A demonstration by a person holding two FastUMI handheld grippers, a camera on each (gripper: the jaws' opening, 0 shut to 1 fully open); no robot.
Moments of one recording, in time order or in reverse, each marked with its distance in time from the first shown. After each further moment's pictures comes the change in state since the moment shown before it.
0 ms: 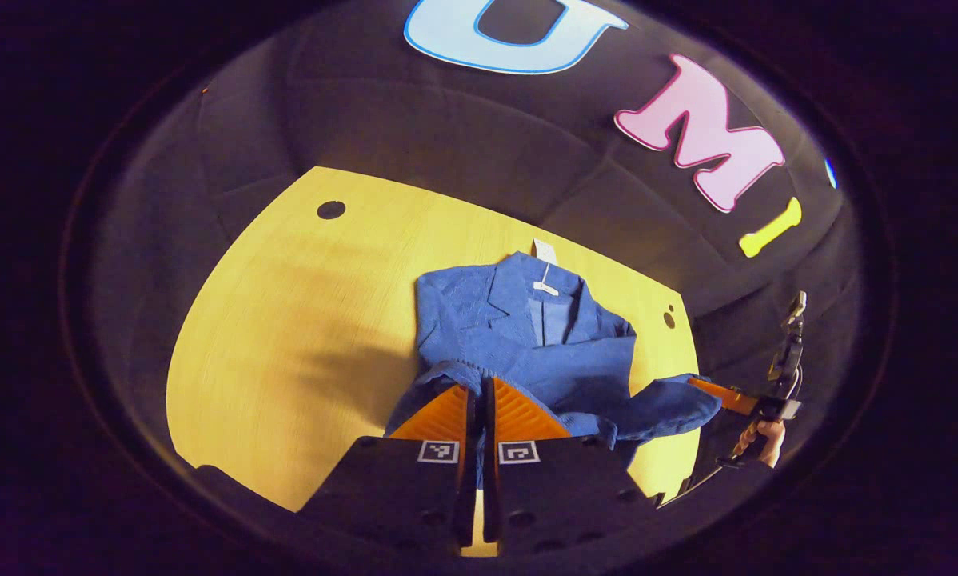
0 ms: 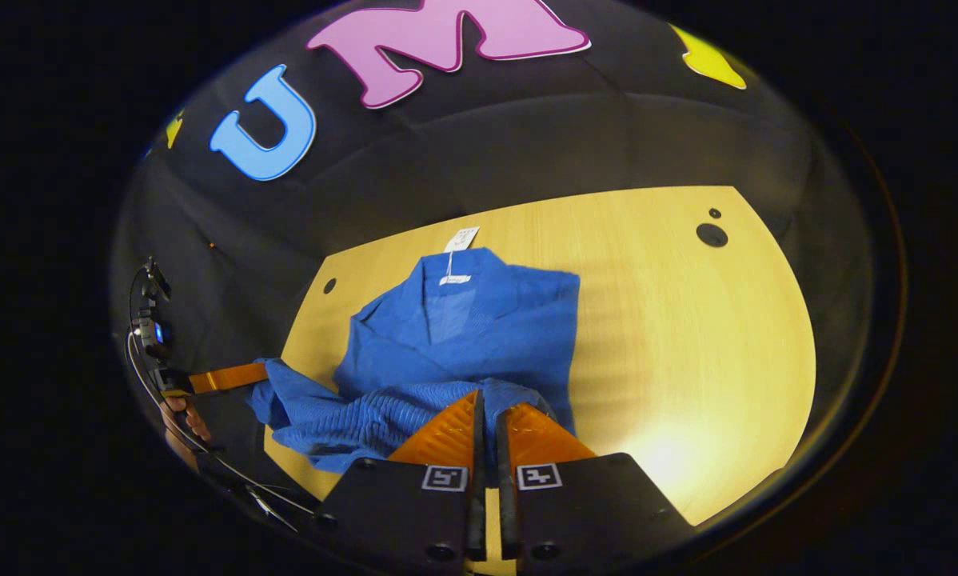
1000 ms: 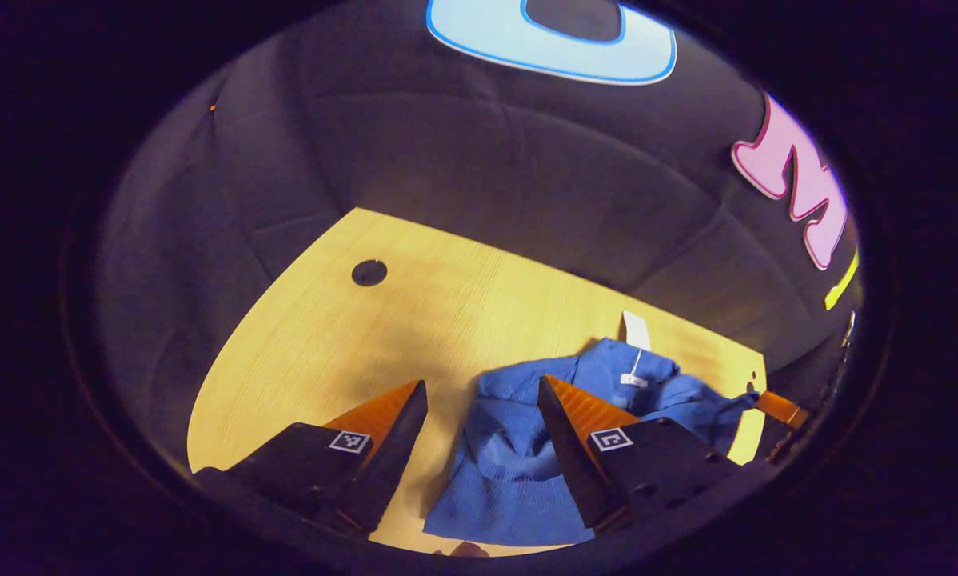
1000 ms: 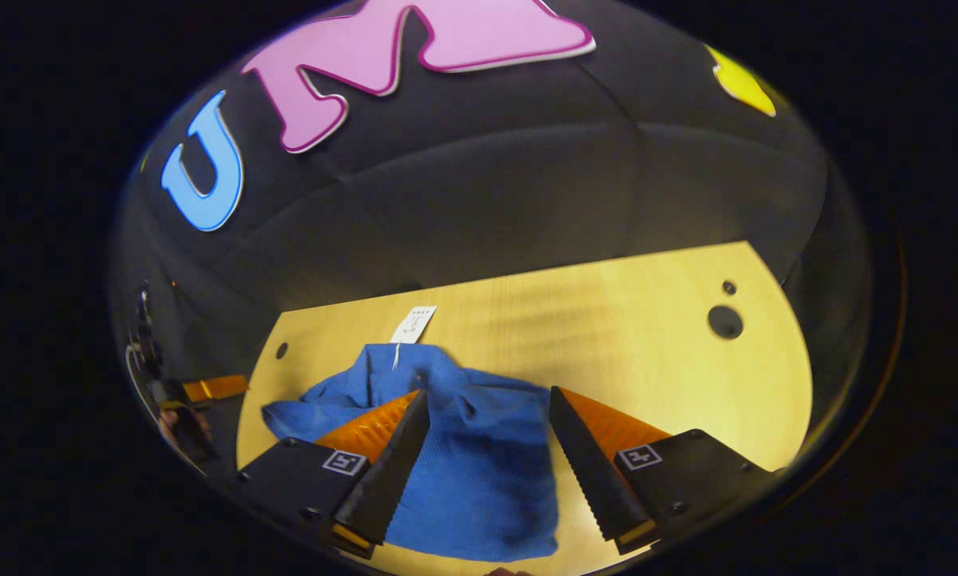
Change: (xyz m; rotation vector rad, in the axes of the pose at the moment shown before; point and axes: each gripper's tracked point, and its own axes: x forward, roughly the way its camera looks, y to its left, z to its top) left arm 0.058 0.045 0.122 -0.034 -0.239 0.187; right arm 0.070 -0.045 0.111 -0.066 -0.201 -0.106
